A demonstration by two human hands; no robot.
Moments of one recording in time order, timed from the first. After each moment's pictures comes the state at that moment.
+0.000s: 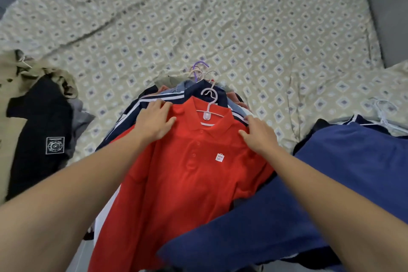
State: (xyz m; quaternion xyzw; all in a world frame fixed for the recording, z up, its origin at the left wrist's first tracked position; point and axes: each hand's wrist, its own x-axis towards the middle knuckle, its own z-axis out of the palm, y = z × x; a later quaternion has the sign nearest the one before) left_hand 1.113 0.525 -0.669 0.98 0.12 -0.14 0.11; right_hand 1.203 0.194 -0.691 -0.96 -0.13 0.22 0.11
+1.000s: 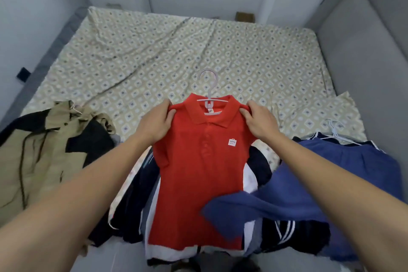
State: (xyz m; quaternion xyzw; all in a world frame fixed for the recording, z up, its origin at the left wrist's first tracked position) left_hand 1.080 0.601 -0.426 0.95 0.08 -0.01 0.29; right_hand 1.180 0.275 -0.415 -0.97 -0.12 0.08 0.22
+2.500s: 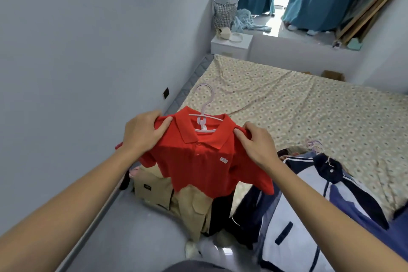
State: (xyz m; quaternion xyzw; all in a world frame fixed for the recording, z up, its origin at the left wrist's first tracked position) left_hand 0.665 1.054 -0.214 0.95 0.23 0.21 0.09; right_hand 0.839 0.757 -0.242 -0.89 -0.28 0.04 0.35
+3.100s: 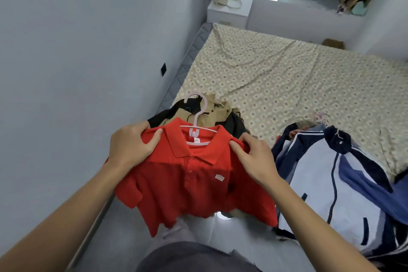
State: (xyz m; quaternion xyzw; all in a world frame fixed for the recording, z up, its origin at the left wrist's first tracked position) left_hand 0.573 1.131 -0.267 0.95 0.23 0.18 0.13; right_hand 0.725 0.822 -0.288 -0.89 -0.23 0.09 0.39
